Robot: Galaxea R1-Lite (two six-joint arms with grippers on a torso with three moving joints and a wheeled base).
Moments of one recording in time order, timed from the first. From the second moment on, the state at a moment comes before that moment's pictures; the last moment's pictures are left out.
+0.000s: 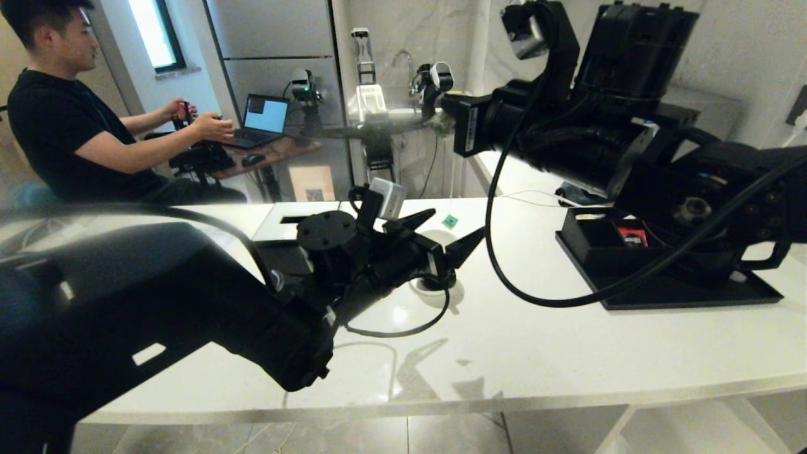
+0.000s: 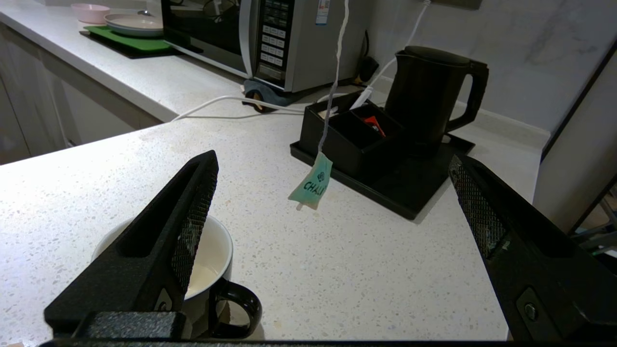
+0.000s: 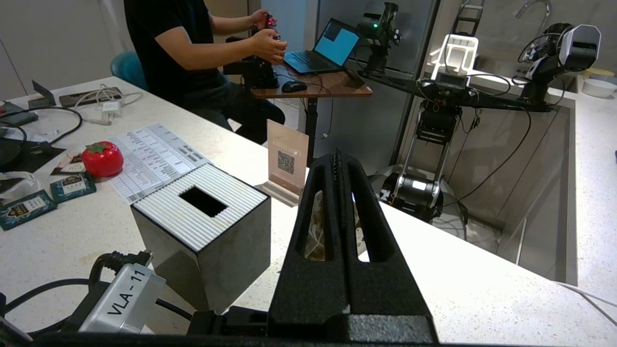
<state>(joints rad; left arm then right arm) -0.64 2.16 -0.96 -1.39 -0.22 -0.22 0.65 1.87 -1.52 -0.53 0.00 -0.09</state>
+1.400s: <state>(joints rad) -0.65 2.17 -0.97 -1.40 -0.22 -0.22 0.65 1.87 -1.52 -0.53 0.00 -0.09</state>
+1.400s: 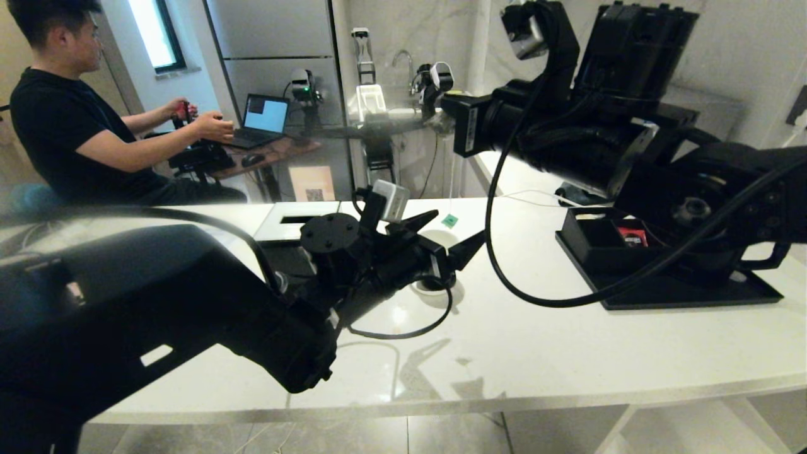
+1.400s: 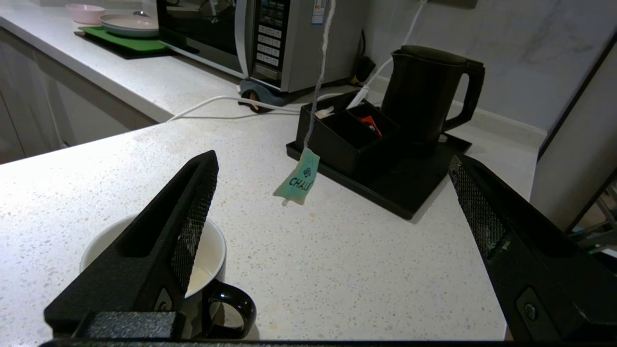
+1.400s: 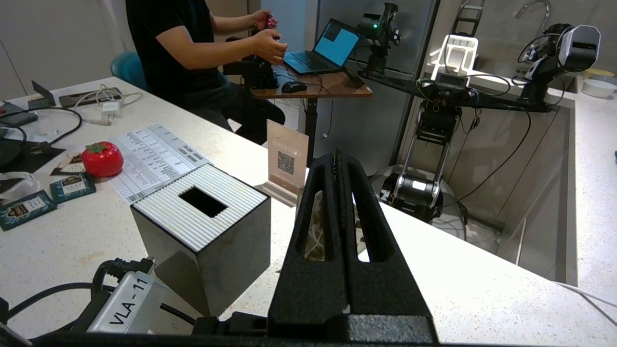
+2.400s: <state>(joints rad) -0.65 2.19 -0.97 -1.43 -0.21 -0.23 0.65 1.87 -1.51 -0.53 0.00 -0.09</state>
